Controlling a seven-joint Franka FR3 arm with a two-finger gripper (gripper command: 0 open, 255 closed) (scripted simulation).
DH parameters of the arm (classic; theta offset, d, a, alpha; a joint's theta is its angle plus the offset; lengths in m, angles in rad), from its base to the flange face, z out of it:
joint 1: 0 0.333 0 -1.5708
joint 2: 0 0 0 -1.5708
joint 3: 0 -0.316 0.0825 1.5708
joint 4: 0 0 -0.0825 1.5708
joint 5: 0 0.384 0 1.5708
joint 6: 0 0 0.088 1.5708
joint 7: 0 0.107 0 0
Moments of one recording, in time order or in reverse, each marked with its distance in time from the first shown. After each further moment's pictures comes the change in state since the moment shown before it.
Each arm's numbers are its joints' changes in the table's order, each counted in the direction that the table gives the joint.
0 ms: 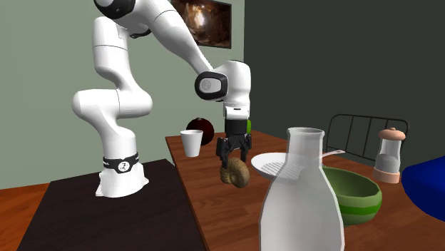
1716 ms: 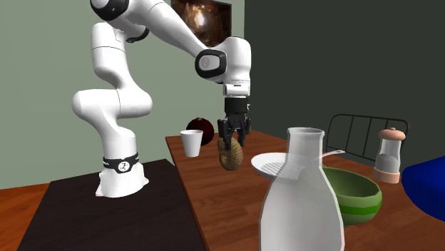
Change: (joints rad) arm 0.037 -0.175 0.046 -0.061 0.124 -0.209 -0.096
